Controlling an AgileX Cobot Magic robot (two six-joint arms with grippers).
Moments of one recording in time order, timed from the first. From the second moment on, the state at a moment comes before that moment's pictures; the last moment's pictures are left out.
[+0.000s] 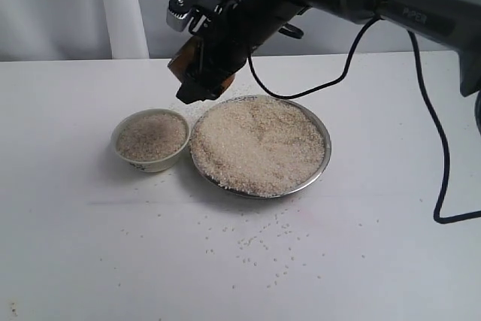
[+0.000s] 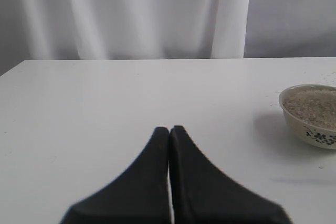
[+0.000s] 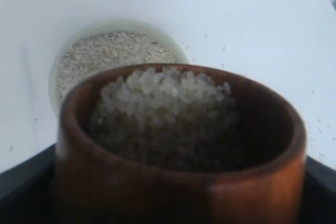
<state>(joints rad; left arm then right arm) -0.01 0.00 0.00 -0.04 0.35 0.04 0.53 2.24 -2.02 0.49 0.91 -1.00</state>
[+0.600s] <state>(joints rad) -0.01 0.00 0.00 -0.04 0.35 0.04 0.71 2.30 -2.03 -0.11 0.73 -0.78</state>
